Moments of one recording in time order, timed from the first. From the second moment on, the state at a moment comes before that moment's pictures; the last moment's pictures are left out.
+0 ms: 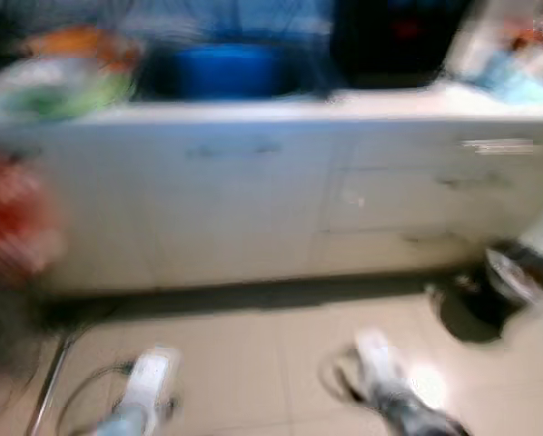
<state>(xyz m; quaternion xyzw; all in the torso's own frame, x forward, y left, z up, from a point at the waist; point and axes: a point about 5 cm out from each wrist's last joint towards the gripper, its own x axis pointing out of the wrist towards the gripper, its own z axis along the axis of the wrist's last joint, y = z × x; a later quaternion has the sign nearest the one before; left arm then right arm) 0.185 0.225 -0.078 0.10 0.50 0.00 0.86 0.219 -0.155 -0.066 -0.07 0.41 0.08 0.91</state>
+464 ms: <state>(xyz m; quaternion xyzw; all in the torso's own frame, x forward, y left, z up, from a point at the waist) 0.194 0.220 -0.074 0.11 0.49 0.00 0.87 0.214 -0.160 -0.069 -0.07 0.41 0.08 0.90</state>
